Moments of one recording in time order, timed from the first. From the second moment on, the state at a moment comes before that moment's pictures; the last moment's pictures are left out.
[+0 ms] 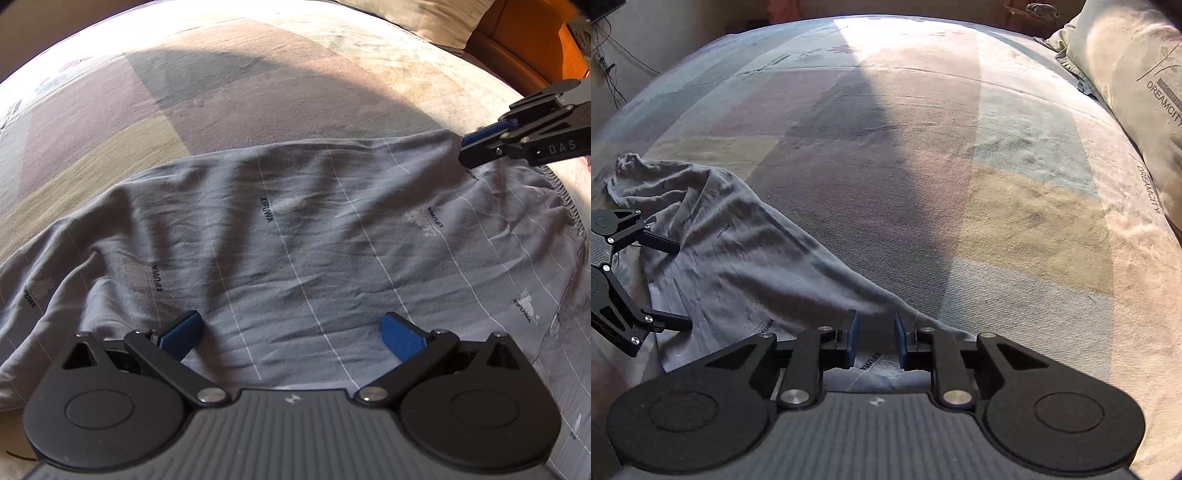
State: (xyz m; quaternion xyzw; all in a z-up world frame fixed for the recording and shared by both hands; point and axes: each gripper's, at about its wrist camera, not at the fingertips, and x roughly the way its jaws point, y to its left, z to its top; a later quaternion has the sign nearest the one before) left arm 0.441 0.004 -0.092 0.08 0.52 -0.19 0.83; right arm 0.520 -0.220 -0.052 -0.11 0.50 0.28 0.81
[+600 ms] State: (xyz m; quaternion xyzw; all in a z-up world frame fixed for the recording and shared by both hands) left arm 0.465 -0.042 -0.063 0.10 0.46 -0.27 0.84; right arm 0.460 -0.275 -0.070 -0.01 0.49 0.08 0.87
